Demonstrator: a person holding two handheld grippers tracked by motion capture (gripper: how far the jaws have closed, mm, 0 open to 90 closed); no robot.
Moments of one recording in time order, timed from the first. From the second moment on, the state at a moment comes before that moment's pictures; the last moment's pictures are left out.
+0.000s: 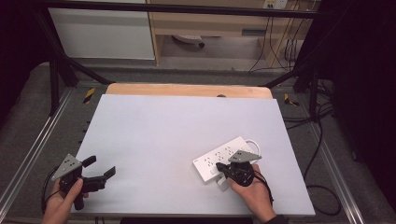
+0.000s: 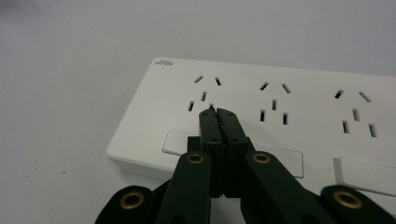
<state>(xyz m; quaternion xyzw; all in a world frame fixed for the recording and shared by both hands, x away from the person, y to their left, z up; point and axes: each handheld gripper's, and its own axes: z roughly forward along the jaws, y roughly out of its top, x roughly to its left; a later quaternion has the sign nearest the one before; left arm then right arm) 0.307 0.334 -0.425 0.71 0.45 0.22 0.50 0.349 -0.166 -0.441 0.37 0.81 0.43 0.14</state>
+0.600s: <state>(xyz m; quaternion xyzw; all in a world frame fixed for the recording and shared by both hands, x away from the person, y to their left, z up) 0.307 0.334 -0.425 0.71 0.45 0.22 0.50 0.349 -0.166 -0.440 0.37 0.81 0.44 0.14</state>
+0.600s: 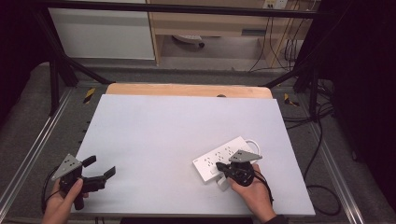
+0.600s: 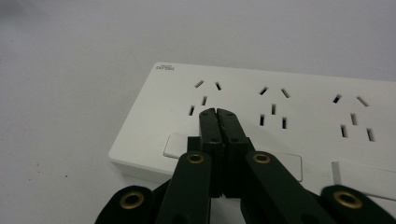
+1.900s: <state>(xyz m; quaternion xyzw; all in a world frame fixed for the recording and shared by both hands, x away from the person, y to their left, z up) 0.307 0.333 -0.425 0.71 0.45 0.22 0.50 0.349 -0.167 -0.428 0.38 0.78 0.47 0.14</state>
